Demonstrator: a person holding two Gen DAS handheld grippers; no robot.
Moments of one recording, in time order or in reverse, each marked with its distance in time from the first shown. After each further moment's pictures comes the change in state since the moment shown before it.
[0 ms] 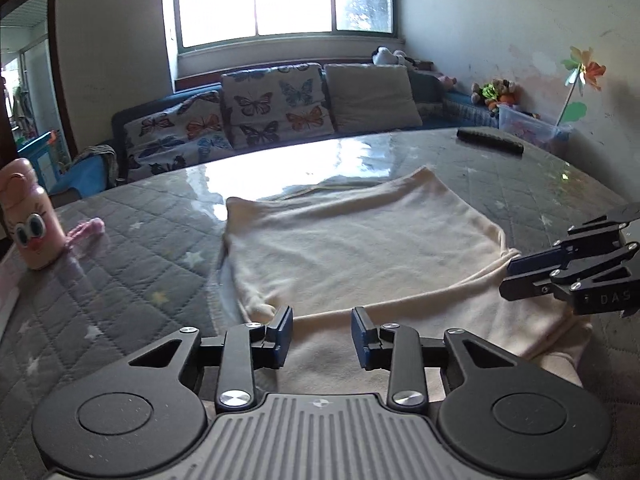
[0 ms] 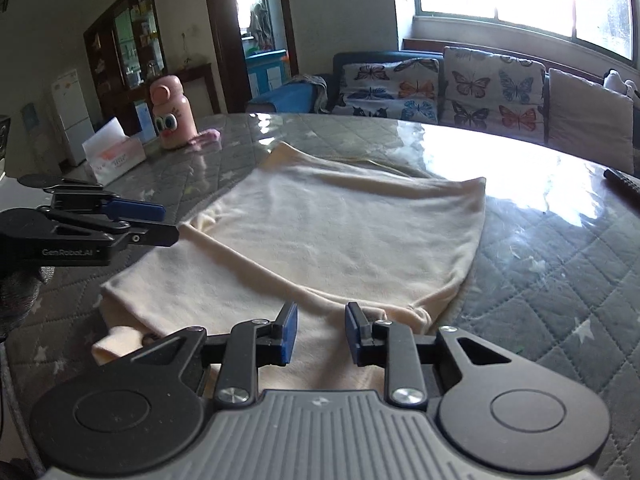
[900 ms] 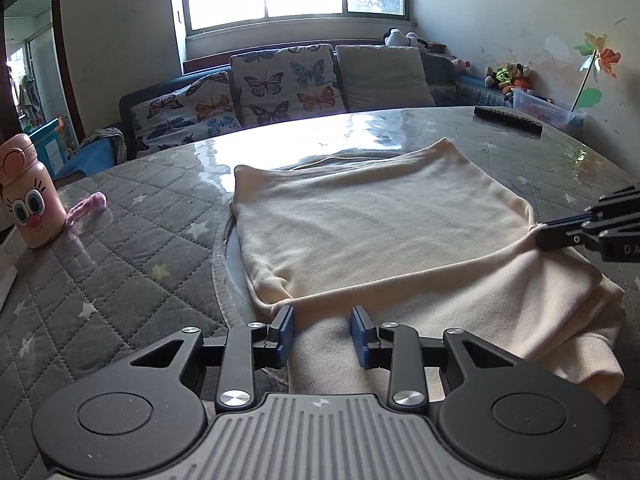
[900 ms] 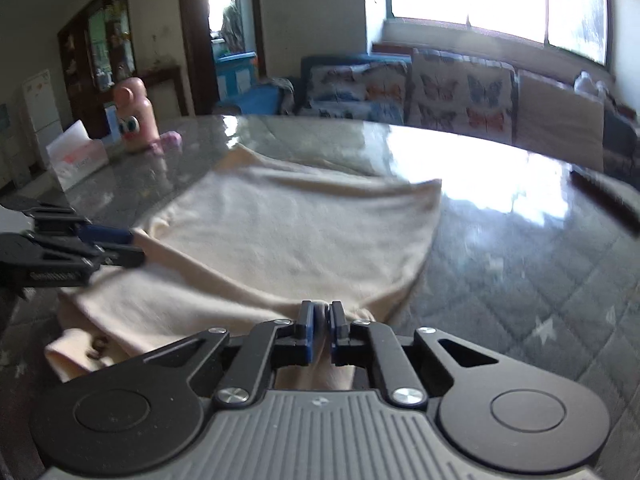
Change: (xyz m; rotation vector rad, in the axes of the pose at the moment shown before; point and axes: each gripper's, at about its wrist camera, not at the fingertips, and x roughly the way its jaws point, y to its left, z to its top) left arm 0.012 0.008 -0.012 -0.017 0.035 0.037; right arm 0.005 -0.020 -0.001 0.017 -0.008 -0.098
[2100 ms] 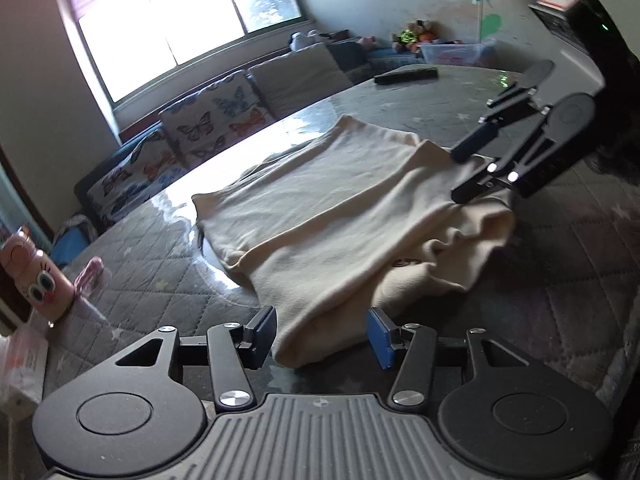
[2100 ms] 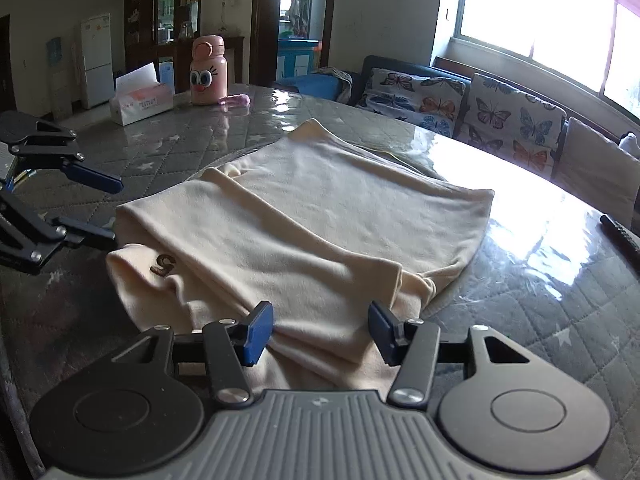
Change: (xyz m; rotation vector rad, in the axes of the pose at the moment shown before) left arm -0.077 -0.038 -0.053 0.390 -0.048 -0.064; right arm -0.028 0.042 -0.030 -0.240 0.008 0.055
